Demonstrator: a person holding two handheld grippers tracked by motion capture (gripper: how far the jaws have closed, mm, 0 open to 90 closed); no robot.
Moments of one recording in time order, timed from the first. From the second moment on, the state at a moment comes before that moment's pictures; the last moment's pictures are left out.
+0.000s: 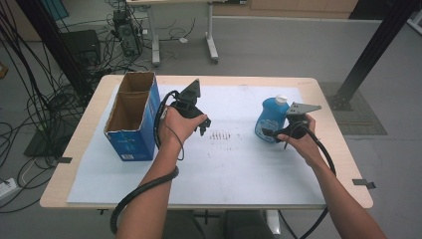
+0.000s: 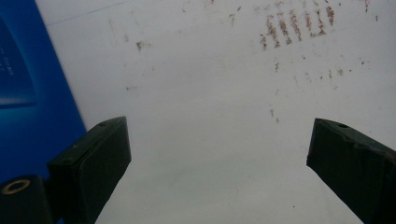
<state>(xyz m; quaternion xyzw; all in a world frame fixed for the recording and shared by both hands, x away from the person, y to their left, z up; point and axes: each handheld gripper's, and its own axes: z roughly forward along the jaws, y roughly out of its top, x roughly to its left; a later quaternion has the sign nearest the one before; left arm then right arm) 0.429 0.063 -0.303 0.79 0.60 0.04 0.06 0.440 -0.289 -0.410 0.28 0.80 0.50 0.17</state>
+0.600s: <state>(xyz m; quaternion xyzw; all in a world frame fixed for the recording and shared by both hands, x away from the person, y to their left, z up) 0.428 0.059 -0.301 0.79 0.60 0.04 0.06 0.438 -0.289 -0.408 0.27 0.80 0.50 0.18</state>
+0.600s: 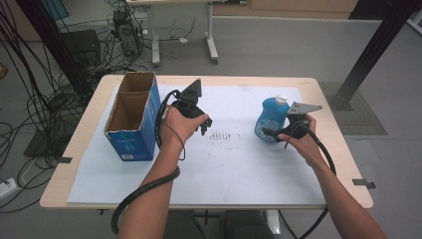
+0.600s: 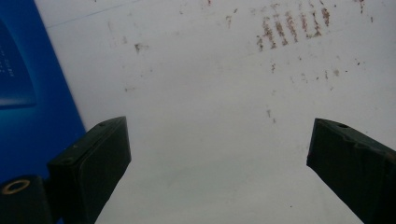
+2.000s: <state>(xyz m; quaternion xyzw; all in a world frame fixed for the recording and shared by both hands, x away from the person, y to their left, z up) 0.430 0.056 -0.297 0.80 0.60 0.04 0.06 0.439 -0.291 -0.405 0.27 0.80 0.50 0.19</state>
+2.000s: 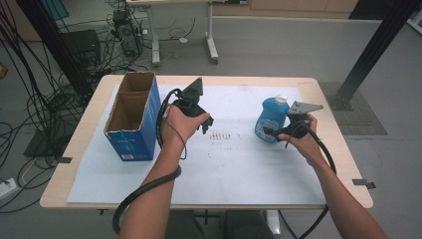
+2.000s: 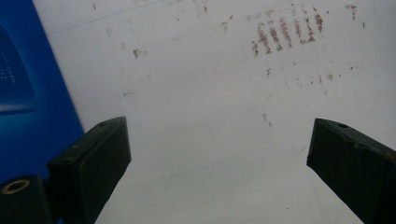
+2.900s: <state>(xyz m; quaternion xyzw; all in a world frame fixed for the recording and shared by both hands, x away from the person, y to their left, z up) 0.430 0.057 -0.297 0.80 0.60 0.04 0.06 0.440 -0.289 -0.404 0.27 0.80 0.51 0.19</state>
